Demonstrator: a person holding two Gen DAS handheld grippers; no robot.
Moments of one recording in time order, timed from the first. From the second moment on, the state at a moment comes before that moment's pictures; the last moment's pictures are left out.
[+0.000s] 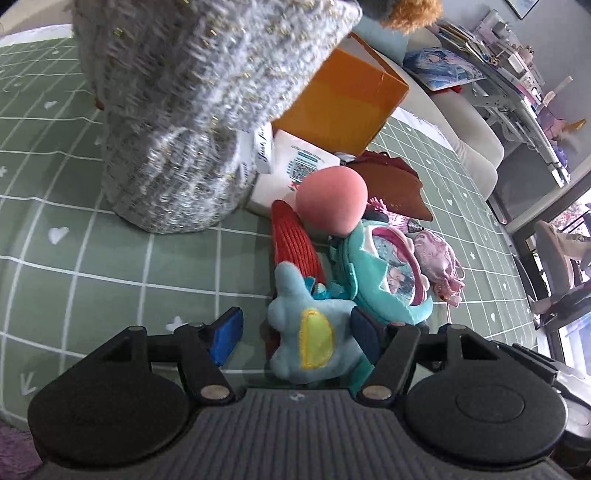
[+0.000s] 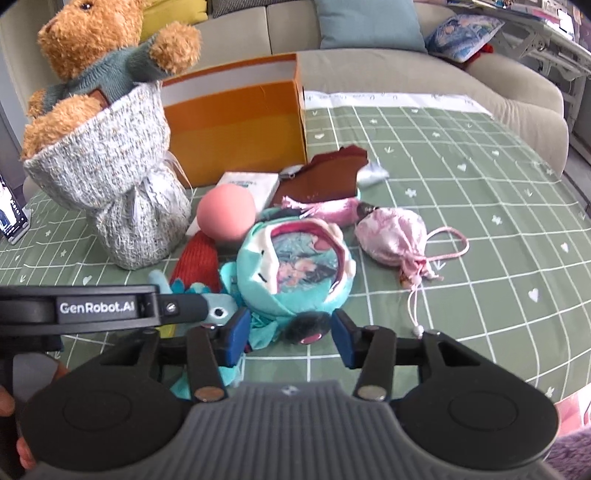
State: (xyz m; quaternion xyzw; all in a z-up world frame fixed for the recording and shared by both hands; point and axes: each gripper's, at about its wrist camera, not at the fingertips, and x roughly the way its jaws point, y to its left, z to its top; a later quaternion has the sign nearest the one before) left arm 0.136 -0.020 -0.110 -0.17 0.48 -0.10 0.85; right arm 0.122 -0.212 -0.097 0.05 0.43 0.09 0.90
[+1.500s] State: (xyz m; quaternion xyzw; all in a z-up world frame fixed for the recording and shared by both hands) left arm 0.130 -0.009 -0.092 -0.11 0.45 -0.10 0.88; right arm 0.121 -0.138 -0.122 -0.24 0.37 0.14 0.89
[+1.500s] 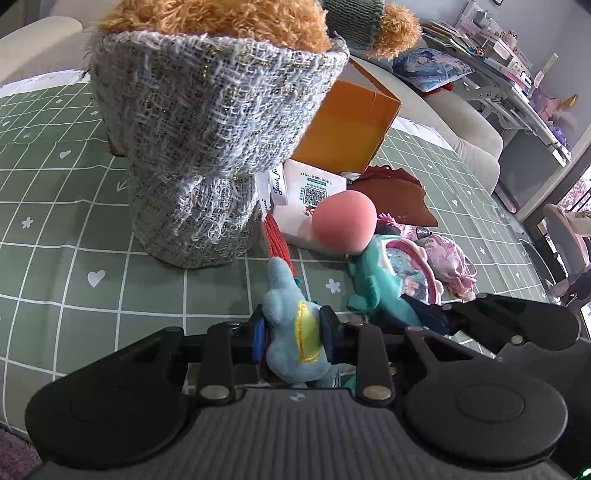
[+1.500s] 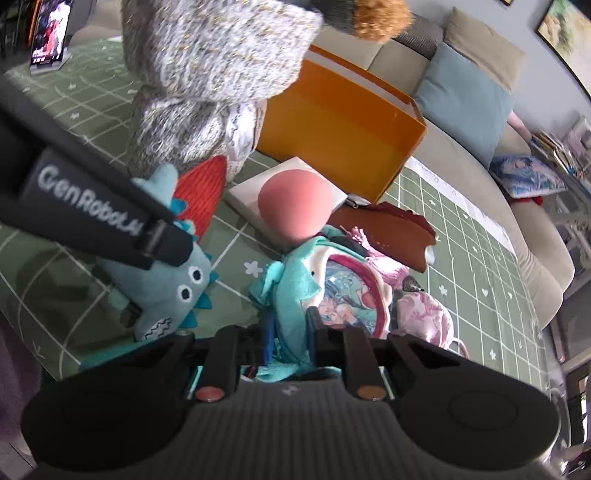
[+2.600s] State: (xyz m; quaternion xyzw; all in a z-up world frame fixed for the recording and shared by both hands) left arm 0.047 0.005 -0.003 -0.10 0.40 -0.12 0.90; right arm 0.016 -0.145 0.009 -0.16 0.28 0.22 0.92
